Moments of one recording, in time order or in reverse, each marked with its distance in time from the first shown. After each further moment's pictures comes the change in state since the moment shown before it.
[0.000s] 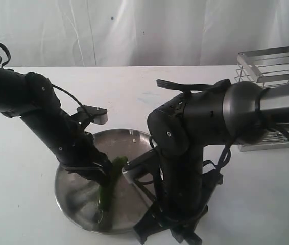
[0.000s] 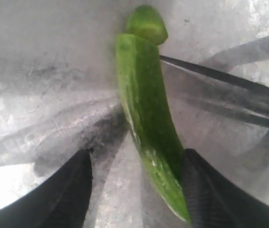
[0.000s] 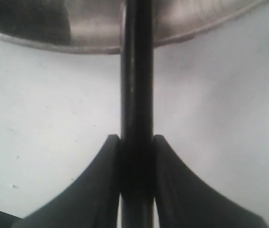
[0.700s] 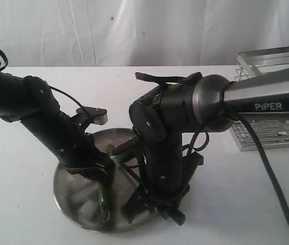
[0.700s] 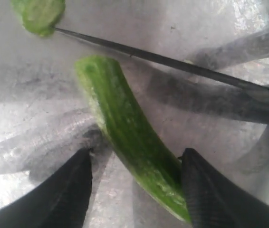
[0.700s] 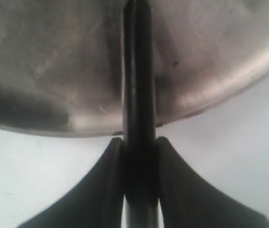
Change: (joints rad) left arm 0.004 0.000 0.021 -0.062 -0.030 0.037; right arm 0.000 0.108 -0.151 -0.085 -0.005 -0.004
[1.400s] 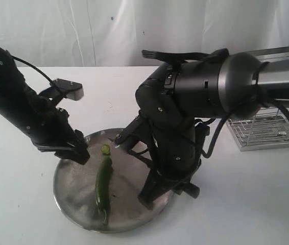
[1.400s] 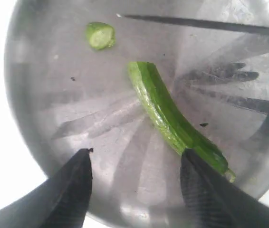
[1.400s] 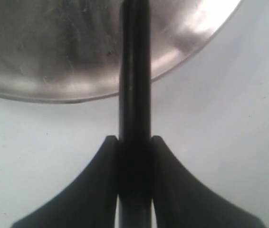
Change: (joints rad) left arm 0.093 -0.203 0.012 0.125 0.074 0.000; right arm 0.000 -0.108 -0.006 -0.171 0.035 -0.095
